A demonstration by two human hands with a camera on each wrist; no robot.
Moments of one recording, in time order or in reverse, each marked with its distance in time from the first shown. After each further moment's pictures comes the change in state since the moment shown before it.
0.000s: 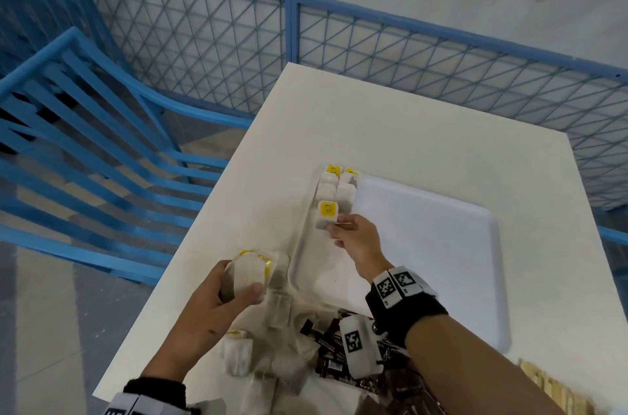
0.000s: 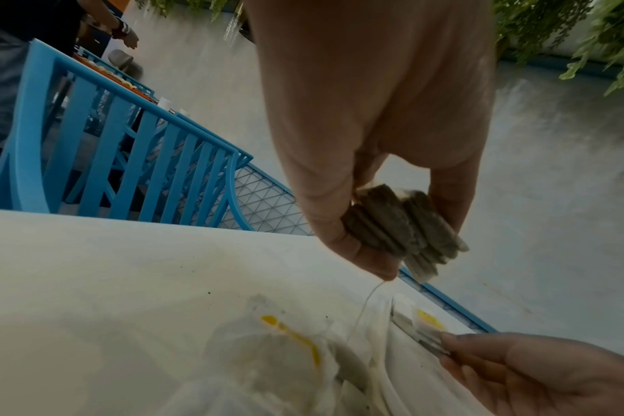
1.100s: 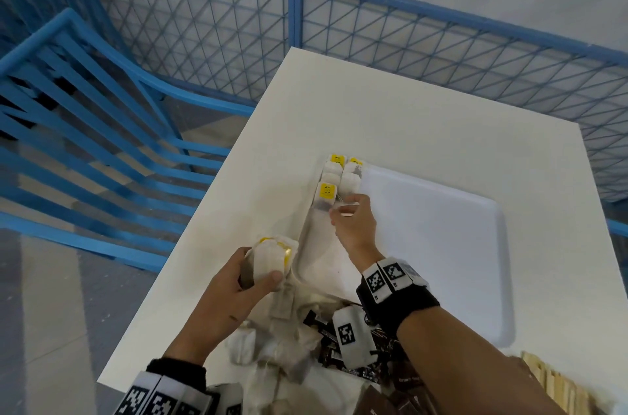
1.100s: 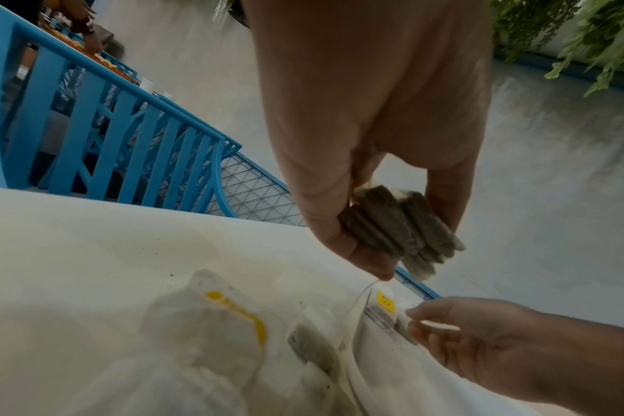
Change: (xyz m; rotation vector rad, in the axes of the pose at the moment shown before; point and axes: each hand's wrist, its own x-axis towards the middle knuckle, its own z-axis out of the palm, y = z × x) left_hand 0.009 -0.001 0.013 0.010 -0.039 0.026; right_hand 0.004 -0.001 0.019 -0.119 0.140 -0.124
